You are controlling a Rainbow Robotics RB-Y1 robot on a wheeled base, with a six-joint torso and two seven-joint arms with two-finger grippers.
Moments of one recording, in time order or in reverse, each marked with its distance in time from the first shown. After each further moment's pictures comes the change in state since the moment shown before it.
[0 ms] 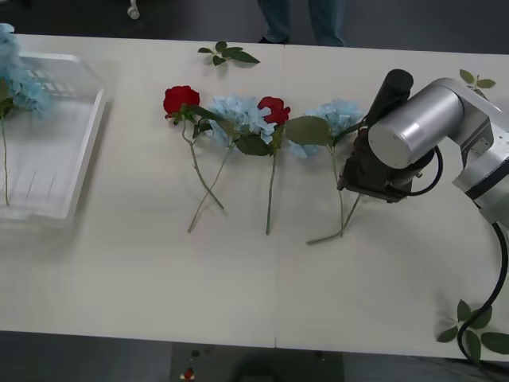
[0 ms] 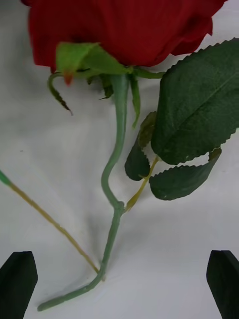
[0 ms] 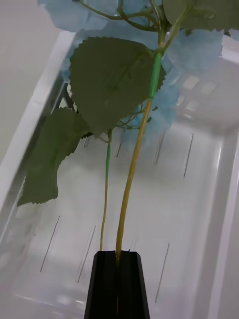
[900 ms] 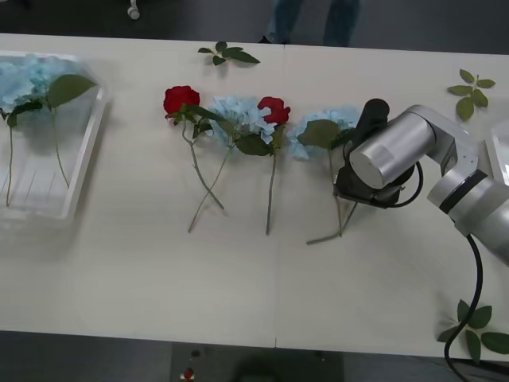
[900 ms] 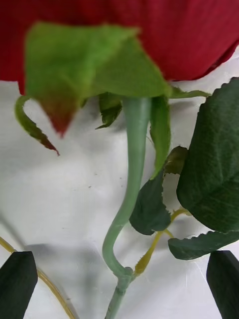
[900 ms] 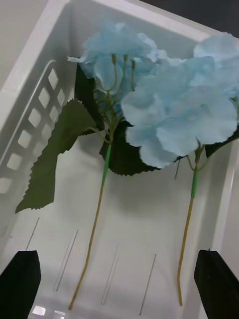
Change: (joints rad) right arm 0.002 0.077 0.060 0.161 0.125 -0.144 0.000; left arm -0.016 -0.061 0.000 0.000 -0.055 0.000 0.023
